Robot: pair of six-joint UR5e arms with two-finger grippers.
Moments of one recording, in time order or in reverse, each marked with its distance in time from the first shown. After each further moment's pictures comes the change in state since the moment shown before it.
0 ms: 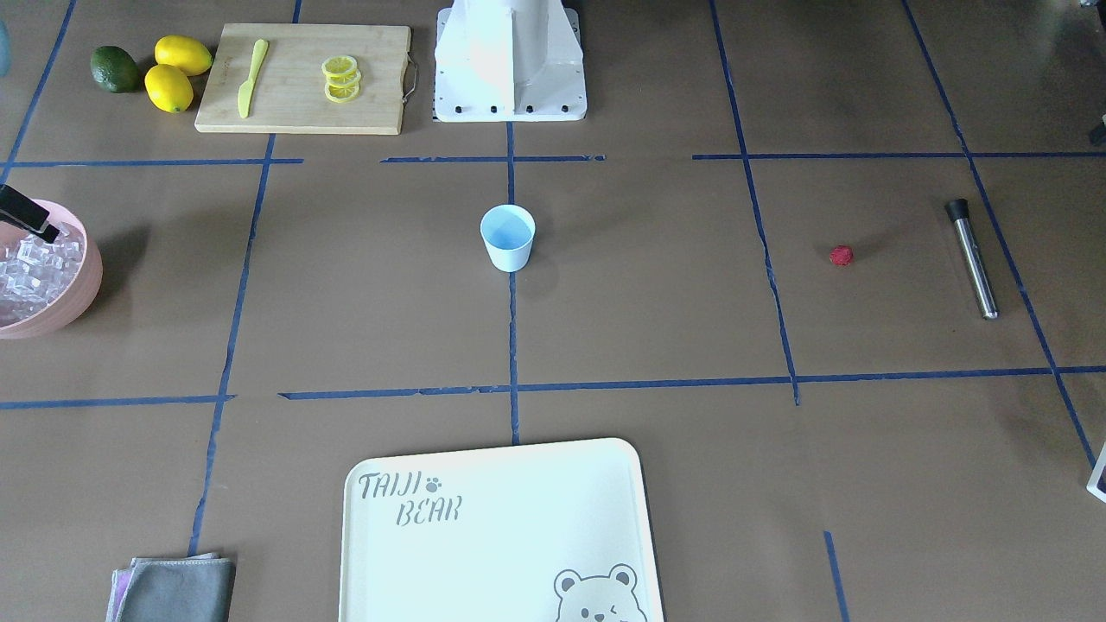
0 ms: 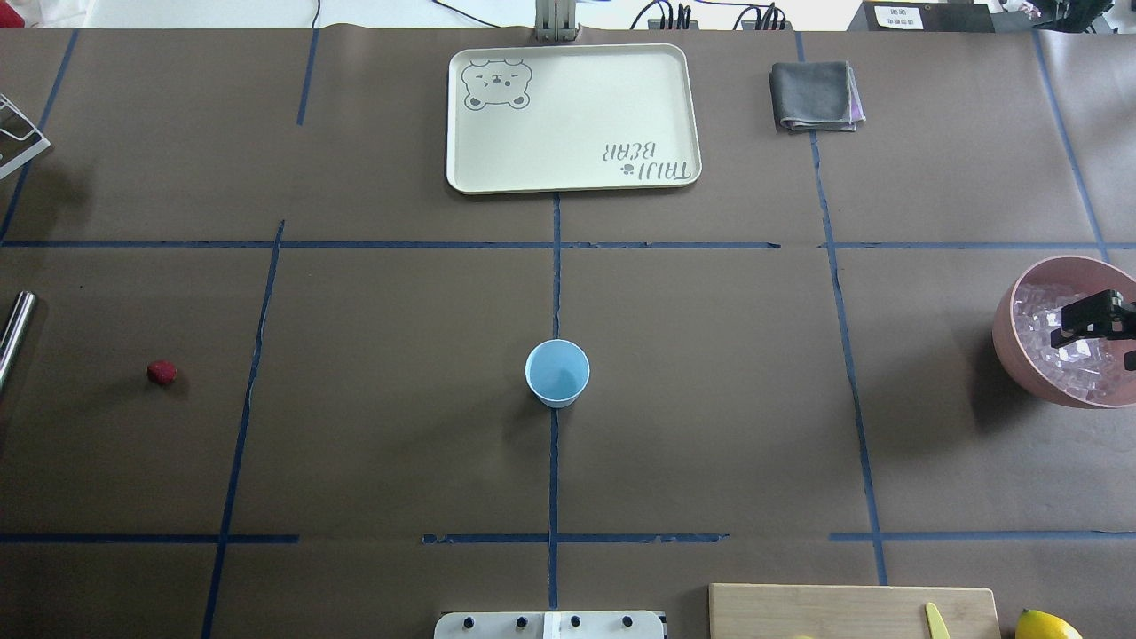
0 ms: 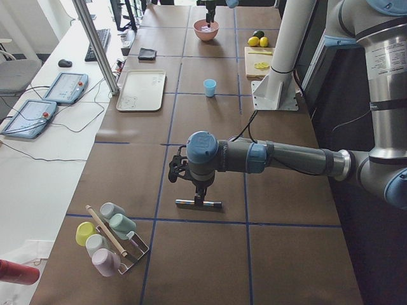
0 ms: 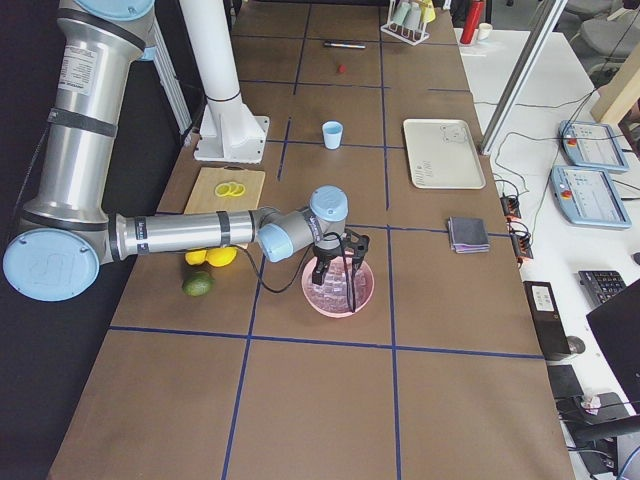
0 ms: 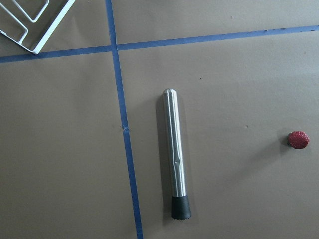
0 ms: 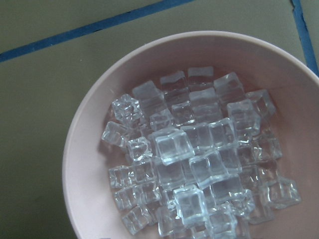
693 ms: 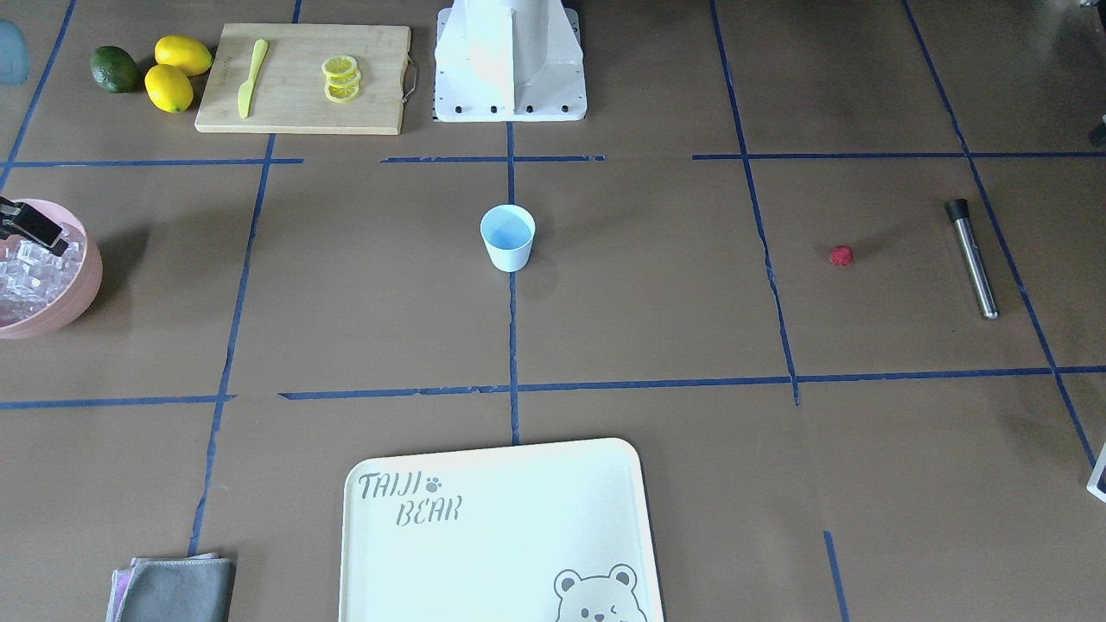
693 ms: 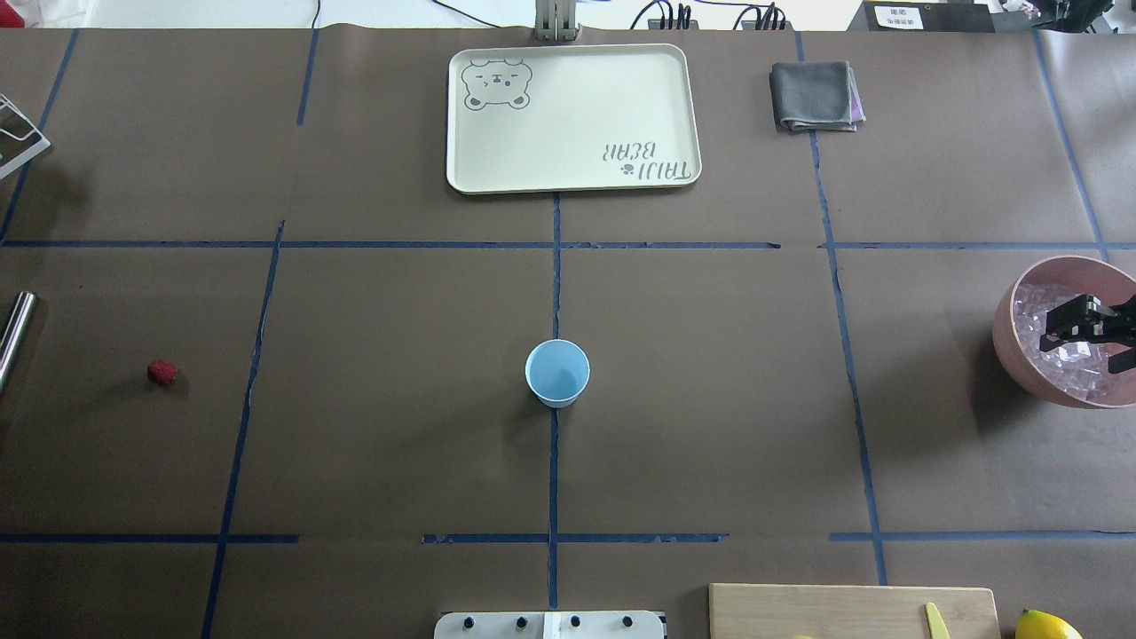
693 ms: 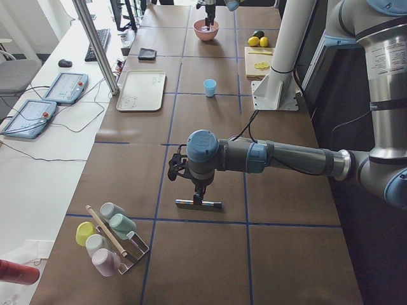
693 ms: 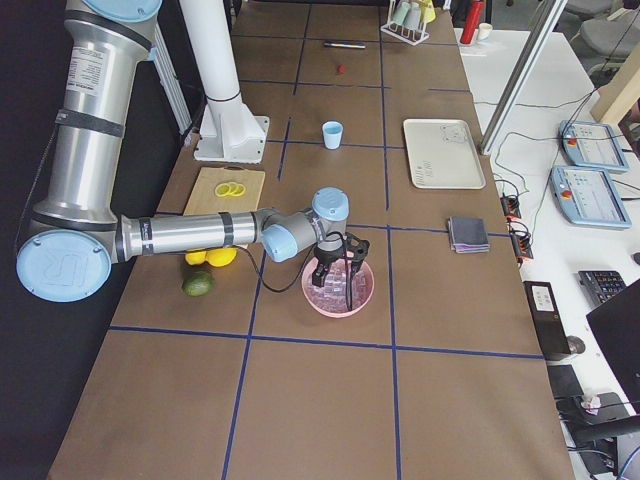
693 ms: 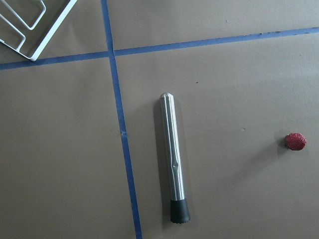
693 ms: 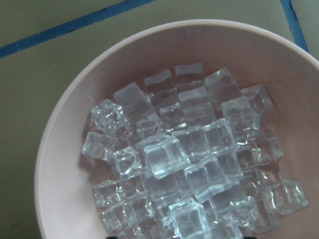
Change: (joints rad) left arm 0.000 0.000 -0.002 -0.019 -0.001 -0.001; right arm -0.040 0.012 -0.022 0.000 -0.062 0.054
